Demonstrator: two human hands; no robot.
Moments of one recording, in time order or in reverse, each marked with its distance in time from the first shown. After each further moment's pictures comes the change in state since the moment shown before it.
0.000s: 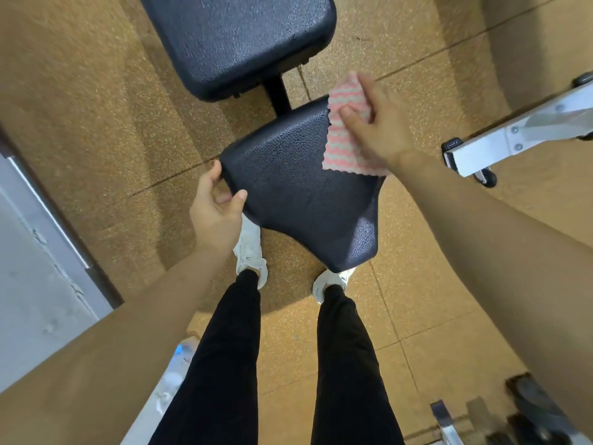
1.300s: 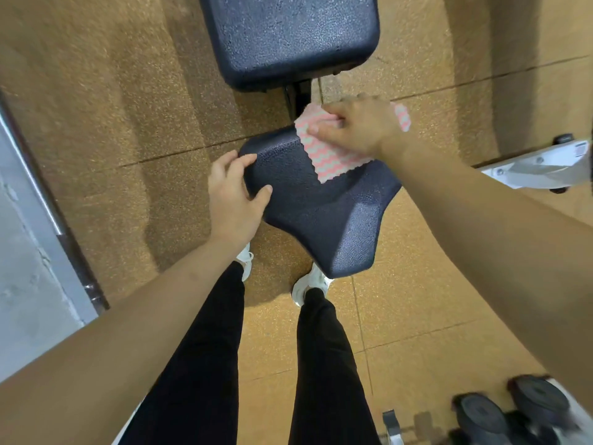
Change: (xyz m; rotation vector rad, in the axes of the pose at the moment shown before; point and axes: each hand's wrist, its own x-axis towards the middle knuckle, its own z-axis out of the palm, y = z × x) left_hand 0.001 0.010 -0.001 0.200 -0.014 0.144; right_hand 0.044 -0.071 0.020 -0.791 -0.333 -0.348
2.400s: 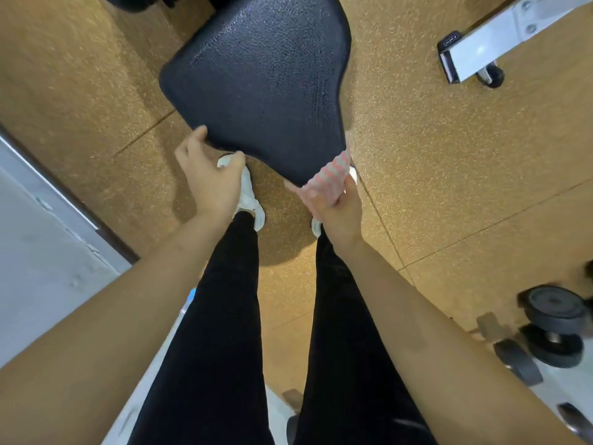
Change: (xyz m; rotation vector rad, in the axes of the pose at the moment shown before) left_hand -0.085 0.009 0.043 0.039 0.023 -0.157; right_hand -0.258 -0.103 0.201 1.652 0.348 0.756
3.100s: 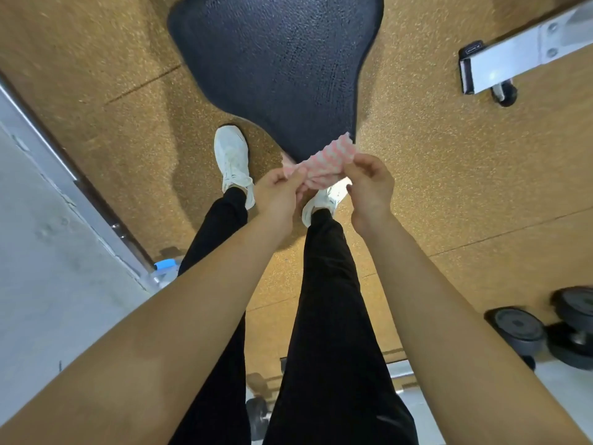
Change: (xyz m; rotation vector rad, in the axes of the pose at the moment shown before) left_hand -0.080 -0.011 0.082 -0.516 -0.167 -0.680; right_hand 0.018 -0.029 -0.032 0.154 0.156 0.192
